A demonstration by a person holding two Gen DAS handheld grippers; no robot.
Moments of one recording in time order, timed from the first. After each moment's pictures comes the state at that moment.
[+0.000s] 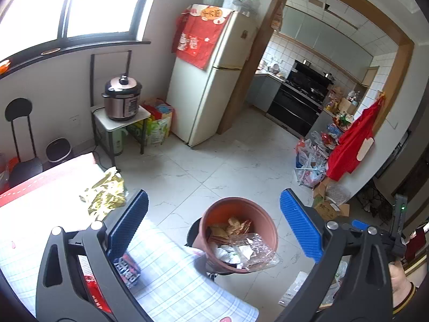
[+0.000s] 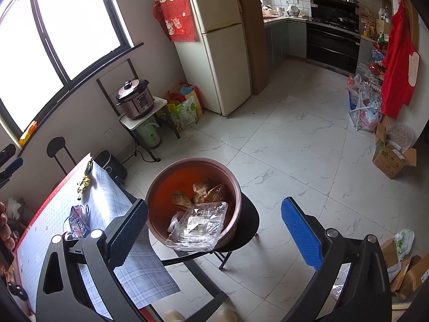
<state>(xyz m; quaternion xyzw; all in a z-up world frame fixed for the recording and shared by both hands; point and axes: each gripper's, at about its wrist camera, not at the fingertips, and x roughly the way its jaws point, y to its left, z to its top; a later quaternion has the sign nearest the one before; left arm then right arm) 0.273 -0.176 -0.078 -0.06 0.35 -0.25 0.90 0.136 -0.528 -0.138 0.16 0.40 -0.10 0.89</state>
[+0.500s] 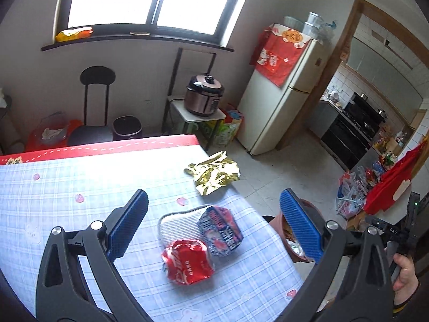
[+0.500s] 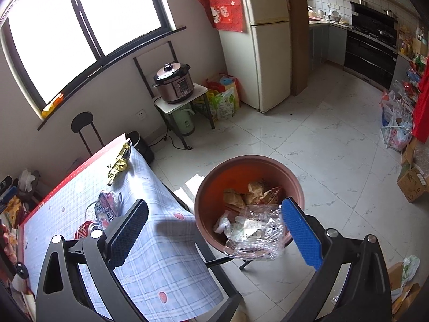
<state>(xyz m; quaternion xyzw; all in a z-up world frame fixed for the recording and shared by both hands) 0.228 0.028 -0.101 -0.12 0.36 -0.09 0.92 0.195 -0.419 -0.143 0.13 0.42 -0.01 0.90</state>
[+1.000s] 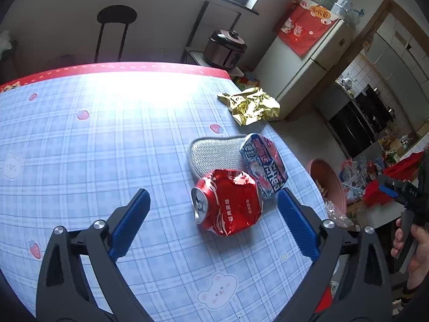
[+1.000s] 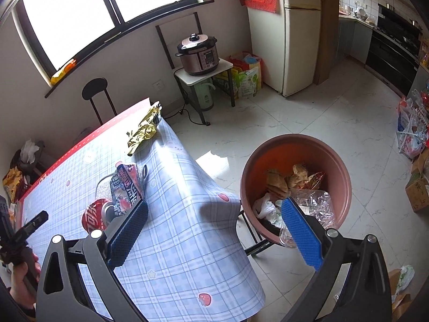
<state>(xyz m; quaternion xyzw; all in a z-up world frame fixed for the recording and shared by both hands) 0.202 0.065 -0.240 -0.17 0.45 -0.09 0.87 0.224 -0.322 -0.182 0.09 0.48 0.02 0.87</state>
